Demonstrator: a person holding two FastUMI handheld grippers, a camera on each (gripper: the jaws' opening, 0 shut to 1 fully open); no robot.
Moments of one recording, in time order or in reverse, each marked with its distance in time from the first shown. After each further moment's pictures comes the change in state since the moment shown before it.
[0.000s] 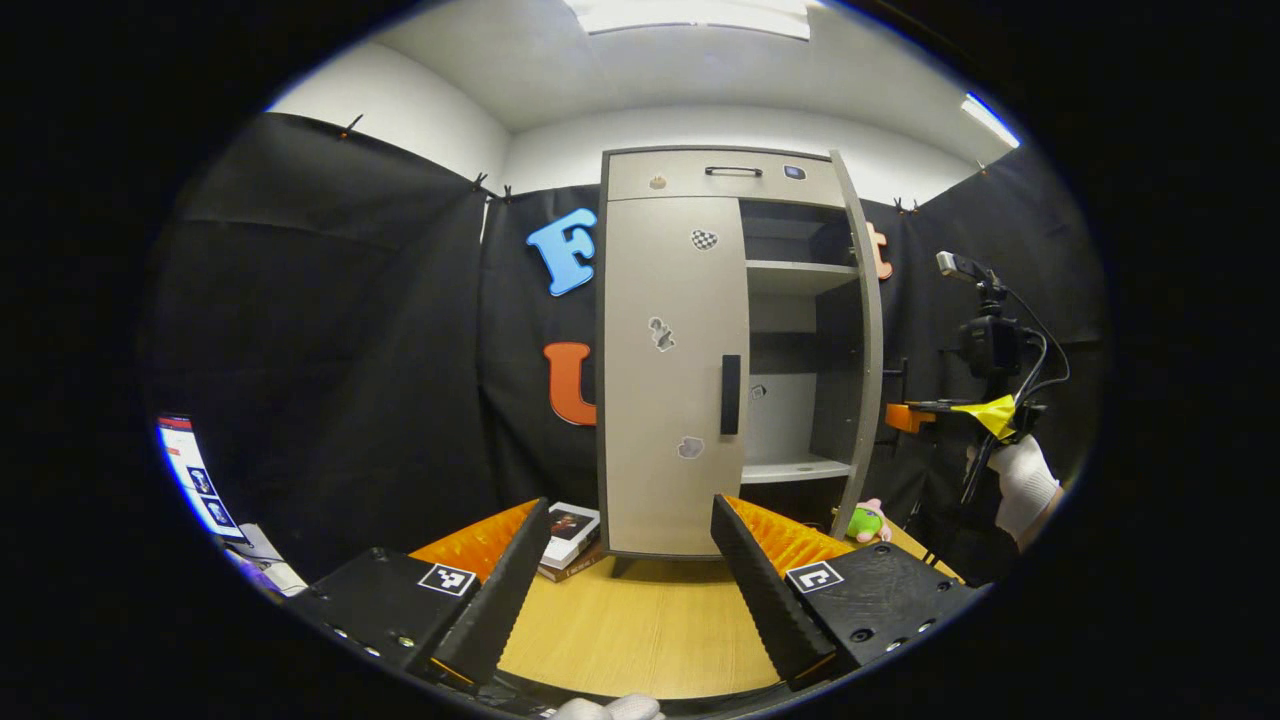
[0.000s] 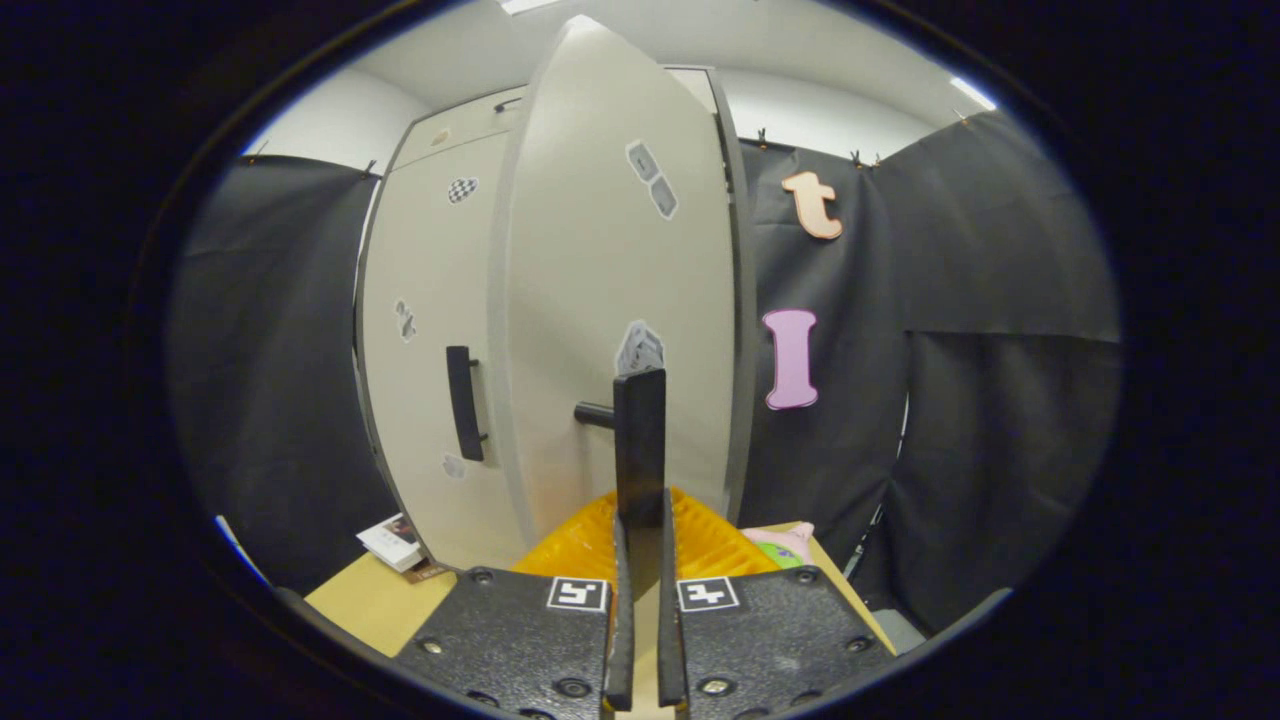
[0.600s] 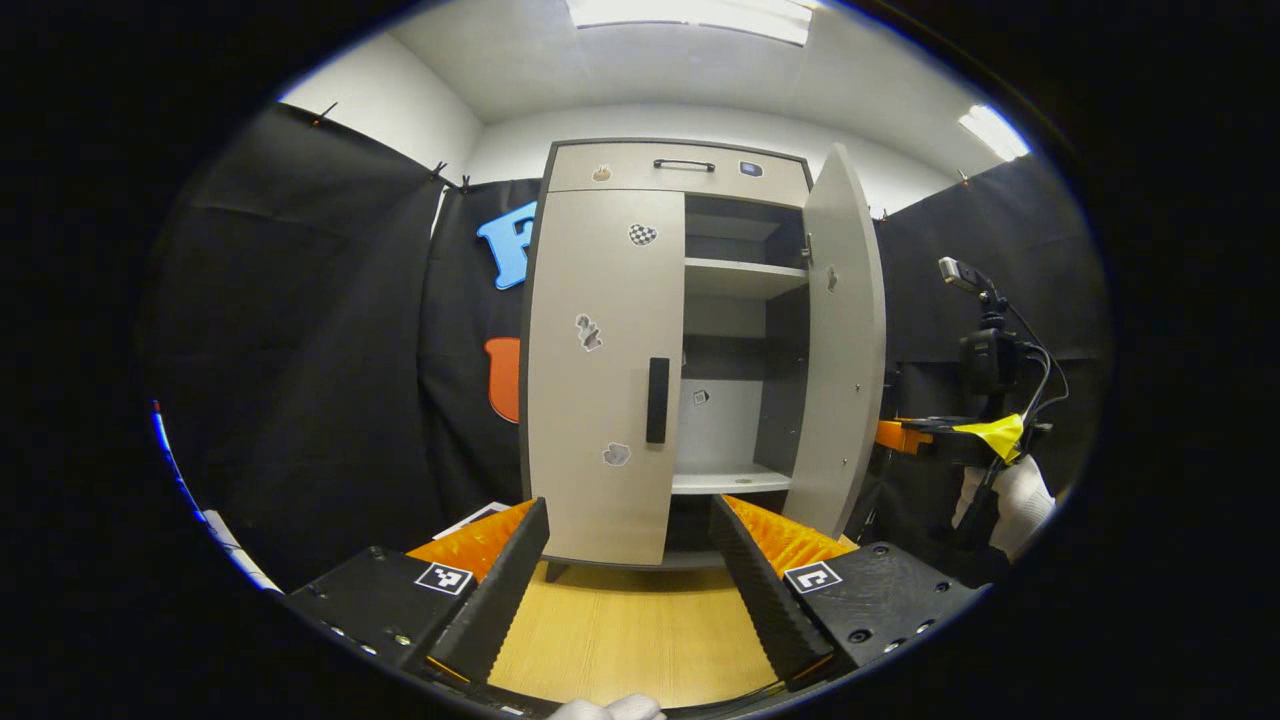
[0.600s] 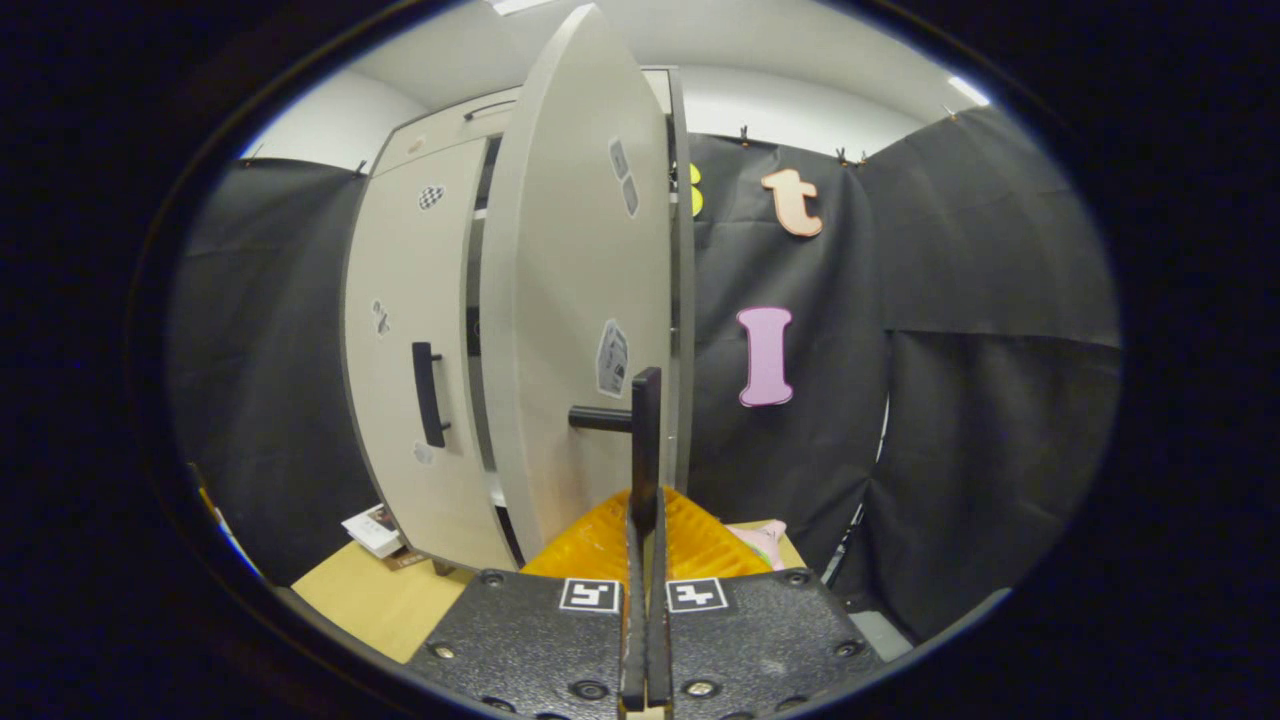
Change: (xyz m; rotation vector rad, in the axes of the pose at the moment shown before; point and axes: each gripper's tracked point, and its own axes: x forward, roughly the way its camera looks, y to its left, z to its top) left arm 0.024 -0.072 0.007 -0.035 -0.010 -0.117; right arm 0.000 -0.012 -0.001 -0.005 0.011 -0.026
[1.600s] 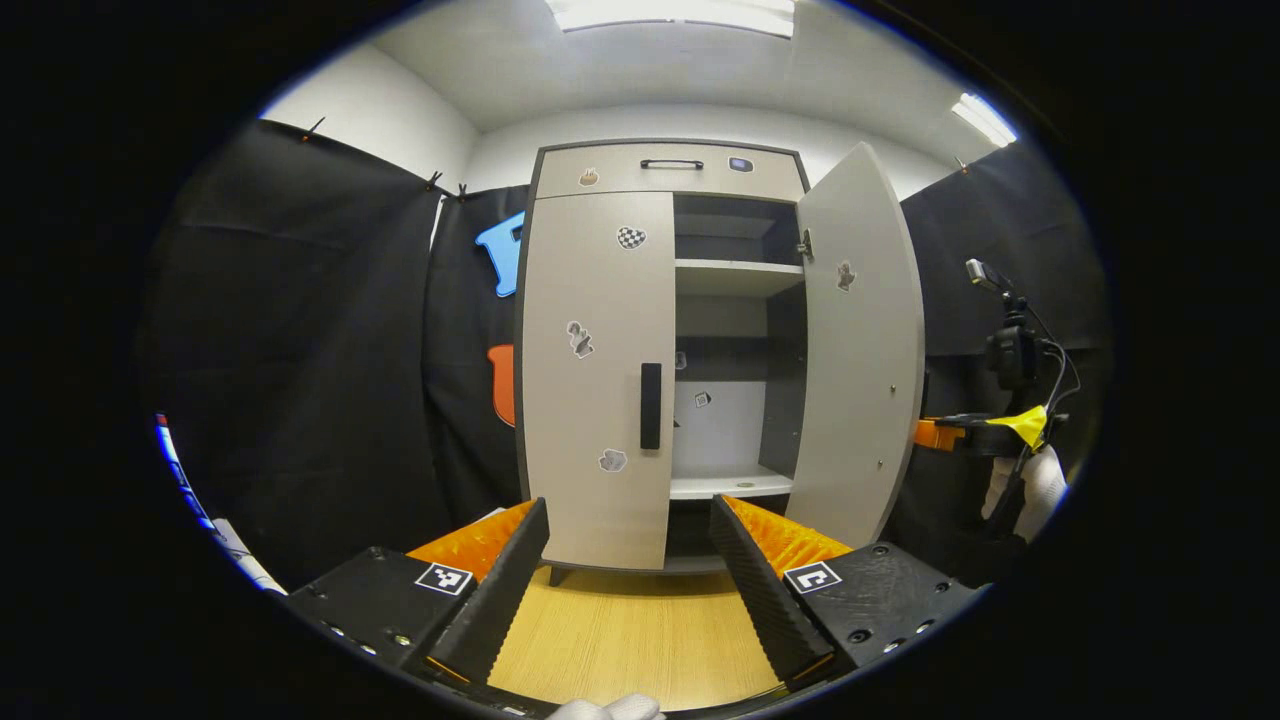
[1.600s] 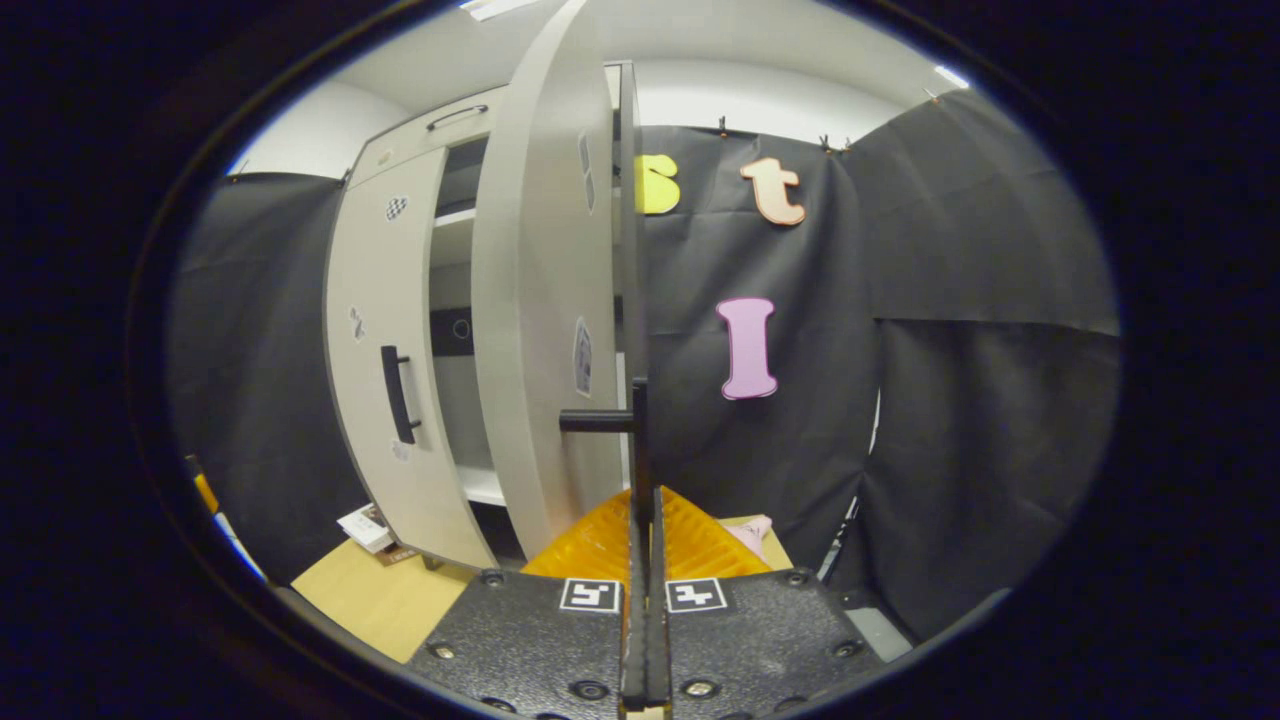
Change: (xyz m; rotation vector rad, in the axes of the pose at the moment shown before) left arm 0.008 -0.012 0.002 0.021 0.001 0.045; right arm -0.001 0.004 0.004 0.039 0.013 0.006
